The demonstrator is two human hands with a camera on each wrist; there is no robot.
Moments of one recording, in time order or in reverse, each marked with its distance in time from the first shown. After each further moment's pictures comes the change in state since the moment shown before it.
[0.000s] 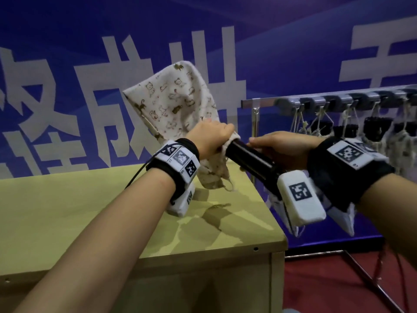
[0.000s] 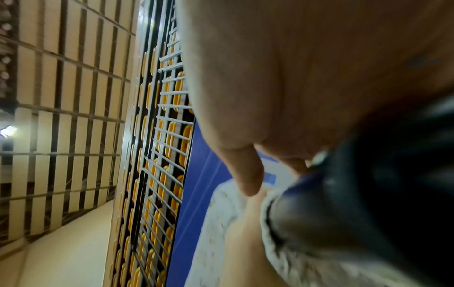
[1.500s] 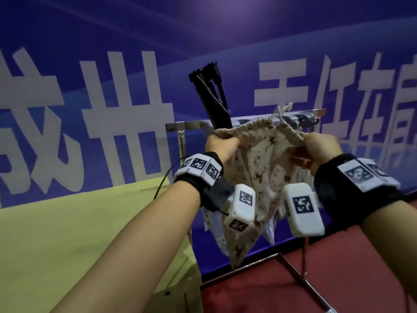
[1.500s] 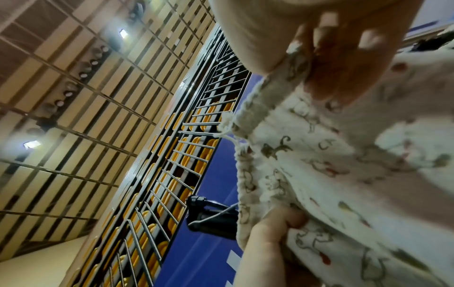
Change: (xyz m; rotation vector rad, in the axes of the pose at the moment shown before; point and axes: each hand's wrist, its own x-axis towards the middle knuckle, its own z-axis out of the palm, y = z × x) left_hand 0.162 0.150 -0.028 -1.844 0.207 -0.815; right_hand -0.095 0.052 -0.156 0.423 1.114 -0.137
